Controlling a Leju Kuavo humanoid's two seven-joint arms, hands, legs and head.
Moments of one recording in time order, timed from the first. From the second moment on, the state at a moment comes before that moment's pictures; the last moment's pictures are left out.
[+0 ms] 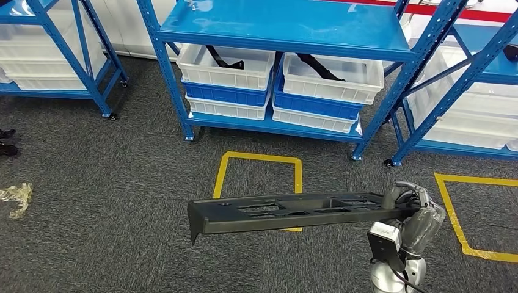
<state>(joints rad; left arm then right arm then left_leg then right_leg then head) -0.10 -0.19 1.07 -0.21 -0.71 0.21 -0.28 0.02 0.13 -0.15 -1.52 0.55 -0.69 -0.67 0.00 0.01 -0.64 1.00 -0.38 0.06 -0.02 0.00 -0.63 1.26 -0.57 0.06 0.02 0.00</state>
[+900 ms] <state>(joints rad) -0.10 -0.18 1.07 -0.21 -0.72 0.22 -0.28 0.03 0.13 -0.16 -1.51 0.53 -0.69 -0.67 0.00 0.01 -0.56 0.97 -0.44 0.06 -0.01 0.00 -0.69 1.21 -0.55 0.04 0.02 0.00</state>
